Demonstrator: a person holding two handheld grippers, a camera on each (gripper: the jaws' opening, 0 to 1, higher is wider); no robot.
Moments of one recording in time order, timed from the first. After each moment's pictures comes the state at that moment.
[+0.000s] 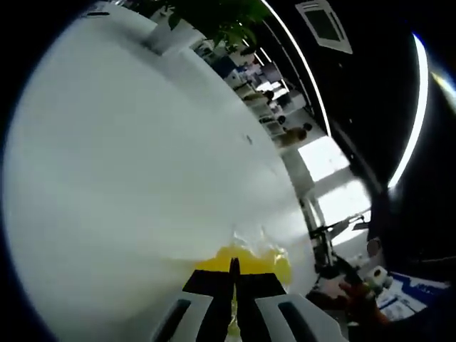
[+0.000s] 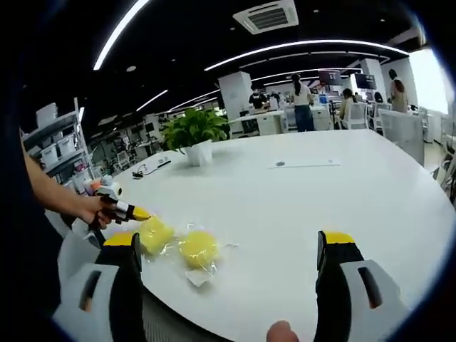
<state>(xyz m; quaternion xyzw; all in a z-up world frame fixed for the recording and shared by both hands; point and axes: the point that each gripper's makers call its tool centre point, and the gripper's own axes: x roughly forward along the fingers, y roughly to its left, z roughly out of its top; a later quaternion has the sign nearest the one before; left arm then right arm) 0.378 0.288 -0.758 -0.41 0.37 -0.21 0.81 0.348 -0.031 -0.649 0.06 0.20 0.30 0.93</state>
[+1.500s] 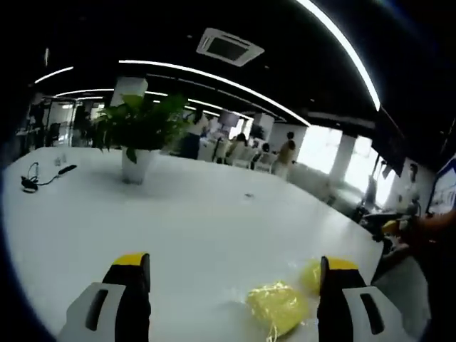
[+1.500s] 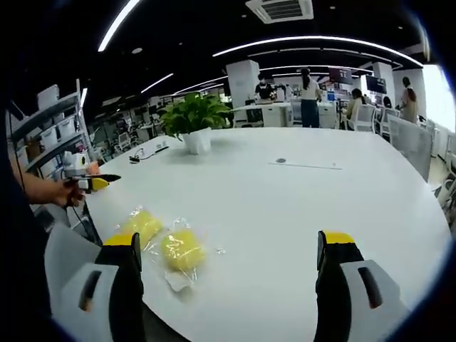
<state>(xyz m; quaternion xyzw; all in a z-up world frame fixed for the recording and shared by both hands) 0.359 0.336 -0.651 -0.10 0.16 -0.21 0.96 0.391 -0.024 -0.650 0.01 0.20 0.33 0.92</state>
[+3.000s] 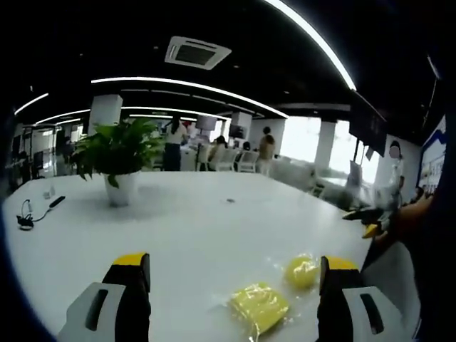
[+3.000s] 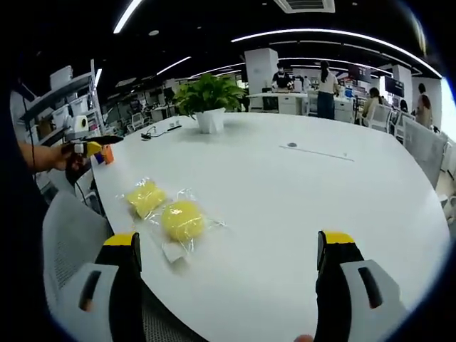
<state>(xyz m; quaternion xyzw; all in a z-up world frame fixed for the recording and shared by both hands) 0.354 0.329 -0.636 -0.06 0.15 -0.24 0.96 0.367 -0.042 -0.688 -0.02 0.25 0.36 0.90</state>
